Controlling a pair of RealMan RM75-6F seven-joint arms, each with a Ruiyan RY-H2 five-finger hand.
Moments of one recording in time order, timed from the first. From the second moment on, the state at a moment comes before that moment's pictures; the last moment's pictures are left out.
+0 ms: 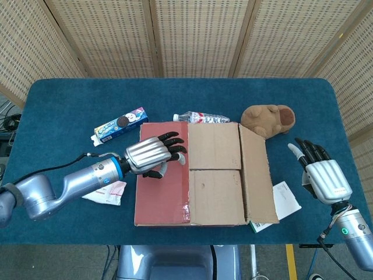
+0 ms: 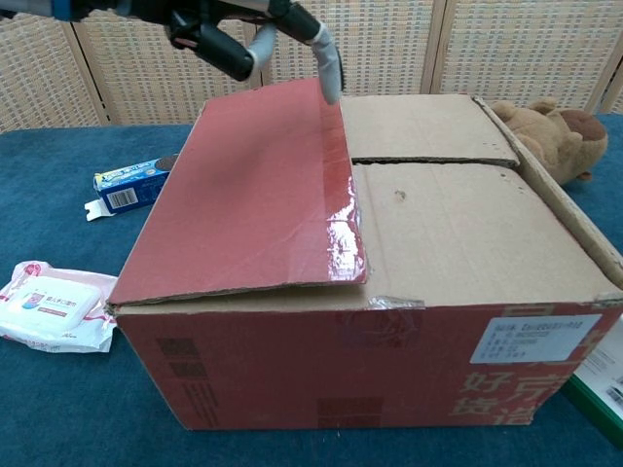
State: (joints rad) left arm -1.10 -1.05 -0.23 -1.71 1.65 0.57 -0.34; right arm 0.36 -0.90 0.08 -1.80 -1.44 1.25 -0.12
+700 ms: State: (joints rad) left arm -1.21 -1.18 -0.19 -1.66 1.55 0.51 -0.19; right arm 0.34 -0.90 0.09 -1.80 -1.45 1.26 -0.10
